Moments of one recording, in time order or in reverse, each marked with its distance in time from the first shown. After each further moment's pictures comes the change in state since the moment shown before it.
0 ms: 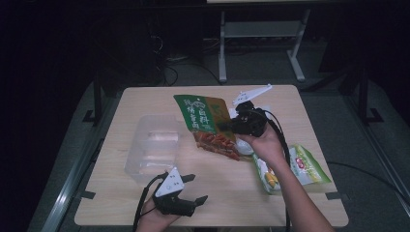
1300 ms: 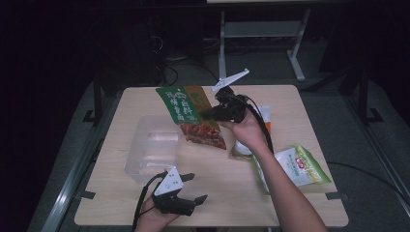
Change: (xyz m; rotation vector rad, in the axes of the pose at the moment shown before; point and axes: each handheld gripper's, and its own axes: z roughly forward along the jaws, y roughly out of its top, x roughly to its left) left arm 0.003 0.000 0.000 -0.014 -0.006 -0.003; right arm 0.001 0.048 0.032 0.012 0.019 -0.026
